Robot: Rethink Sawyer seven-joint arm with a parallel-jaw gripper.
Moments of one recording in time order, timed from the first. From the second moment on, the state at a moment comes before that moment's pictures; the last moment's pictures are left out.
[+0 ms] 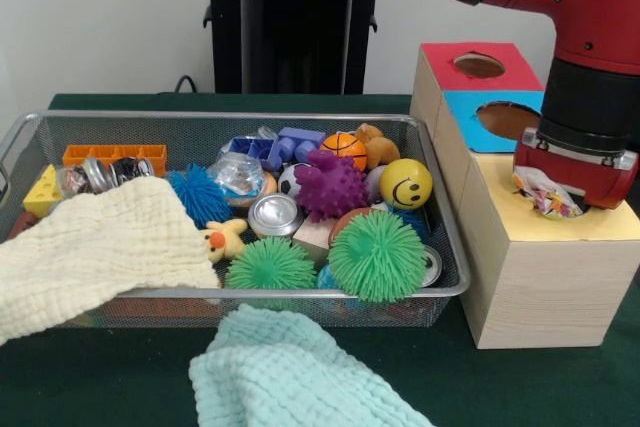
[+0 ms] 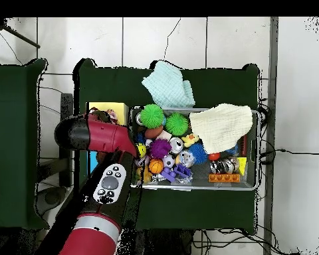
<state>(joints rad) 0.30 -0.29 -0.33 1.34 0.46 0.35 2.10</state>
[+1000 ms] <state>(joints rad) 0.26 -0.32 -0.28 1.37 0.46 0.36 2.10</state>
